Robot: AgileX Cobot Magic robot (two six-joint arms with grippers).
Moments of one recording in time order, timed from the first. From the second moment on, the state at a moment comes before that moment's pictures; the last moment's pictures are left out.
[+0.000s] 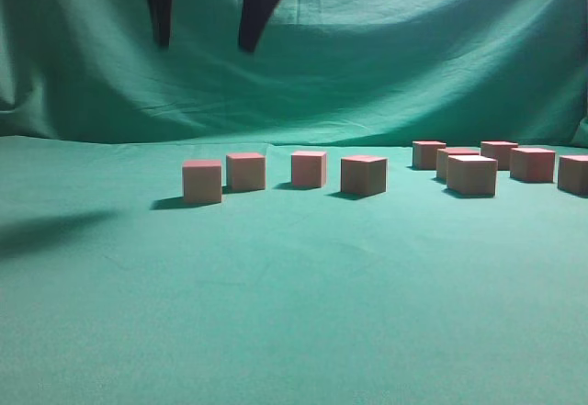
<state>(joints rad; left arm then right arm) 0.07 -0.02 0.02 0.41 0.37 -0.08 0.78 2.20 -2.14 -0.05 1.24 0.19</state>
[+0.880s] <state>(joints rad) 0.07 -0.02 0.02 0.41 0.37 -0.08 0.38 1.57 -1.38 -0.08 1.19 0.17</state>
